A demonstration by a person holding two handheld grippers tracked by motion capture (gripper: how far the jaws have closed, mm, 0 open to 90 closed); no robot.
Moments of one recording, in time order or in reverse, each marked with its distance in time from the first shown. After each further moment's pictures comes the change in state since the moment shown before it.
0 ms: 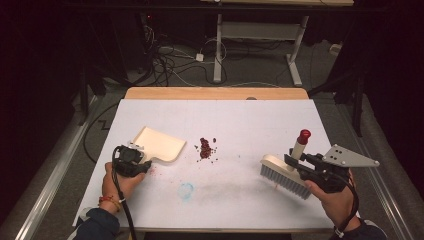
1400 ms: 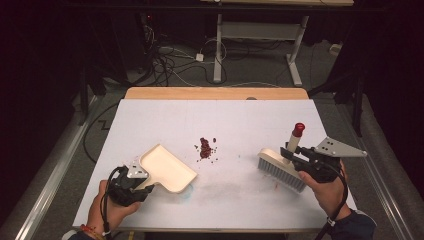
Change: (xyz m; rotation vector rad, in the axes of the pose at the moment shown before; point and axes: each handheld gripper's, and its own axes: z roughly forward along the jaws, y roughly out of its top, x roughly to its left) left arm -0.055 -0.039 -0.065 0.032 -0.091 0.268; right arm -0.015 -0.002 0.025 0.014 -0.022 0.019
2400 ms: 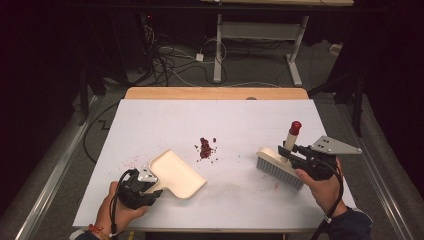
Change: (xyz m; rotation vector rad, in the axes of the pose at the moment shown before) left arm -0.013 0.006 0.014 0.029 -0.054 0.037; right arm -0.002 -0.001 0.009 0.008 -0.005 0.008
